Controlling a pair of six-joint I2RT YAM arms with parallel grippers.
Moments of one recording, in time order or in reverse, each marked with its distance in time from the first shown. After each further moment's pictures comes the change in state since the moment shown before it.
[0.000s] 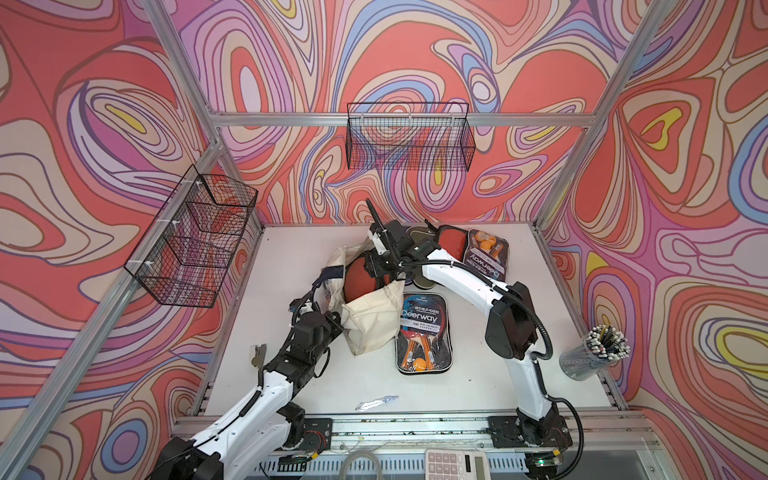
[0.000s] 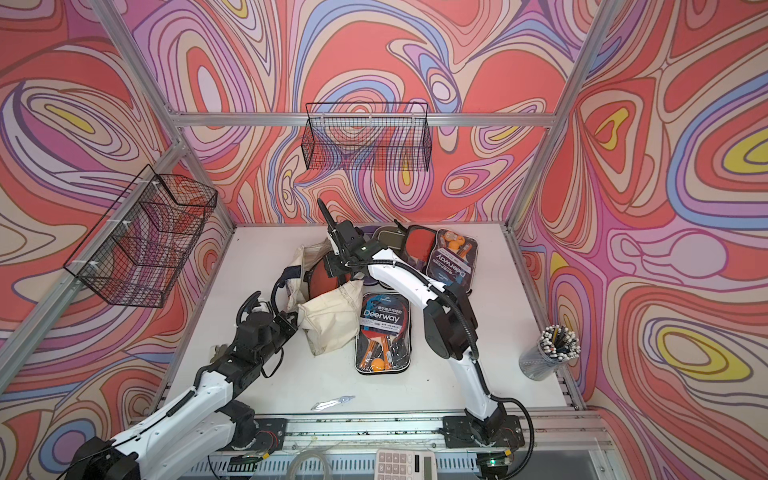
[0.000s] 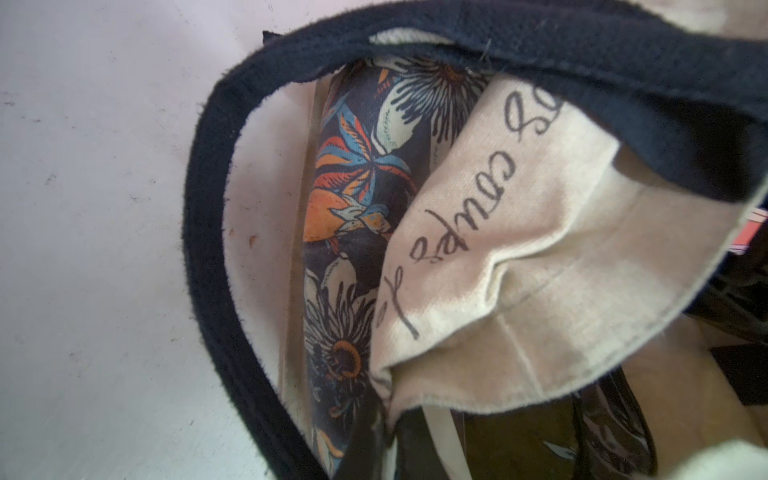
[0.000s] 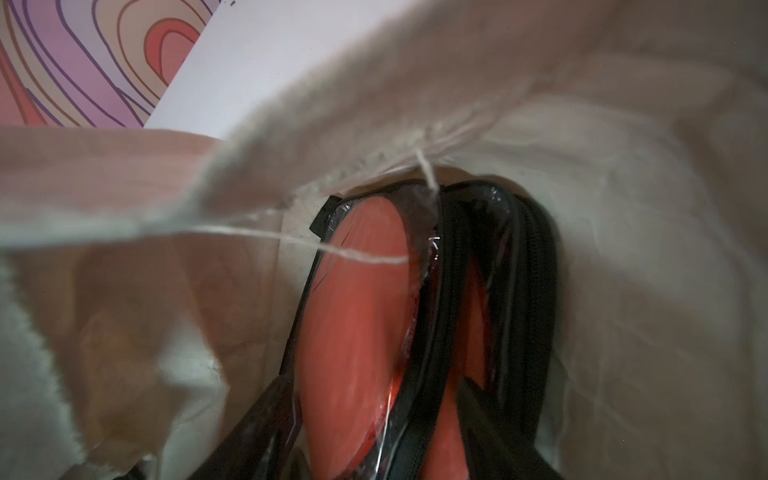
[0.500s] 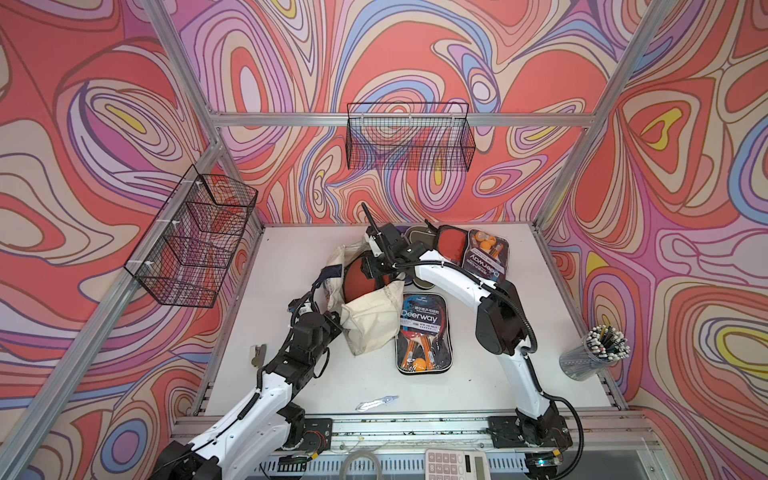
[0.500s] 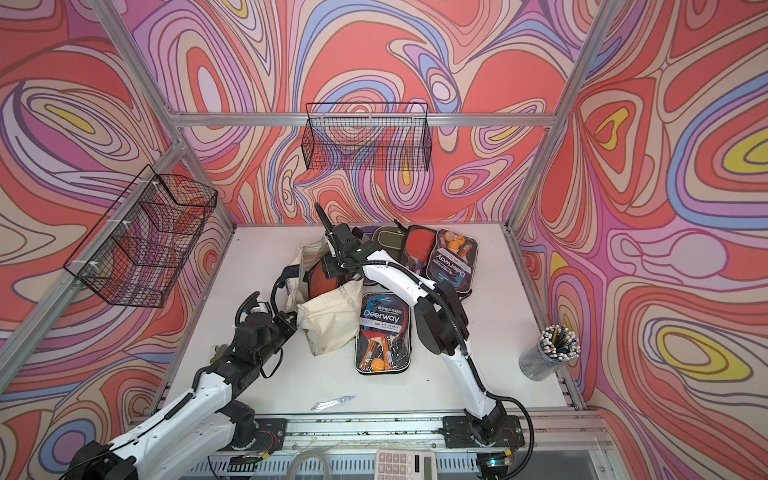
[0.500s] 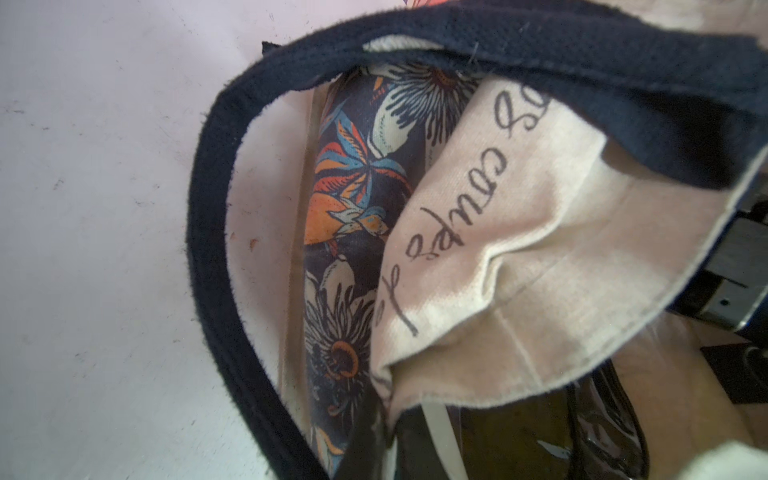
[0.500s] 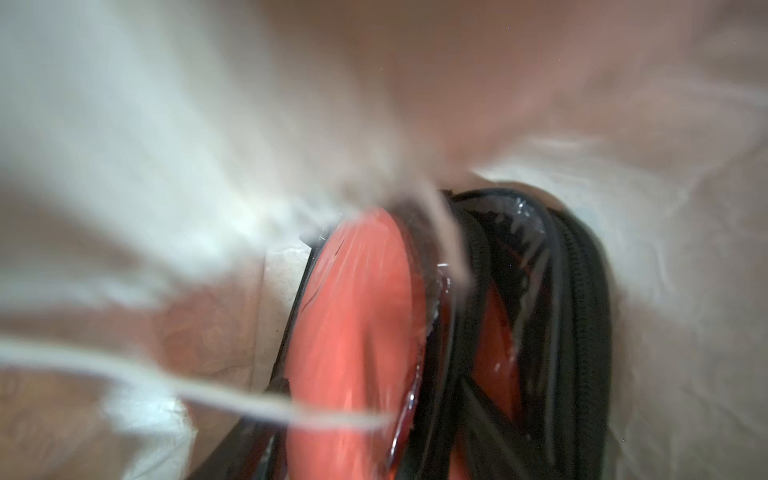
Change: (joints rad) left arm 0.000 -0.019 0.000 -0.010 -0.009 0.000; right arm 0.000 0.084 0.052 0.018 0.003 0.005
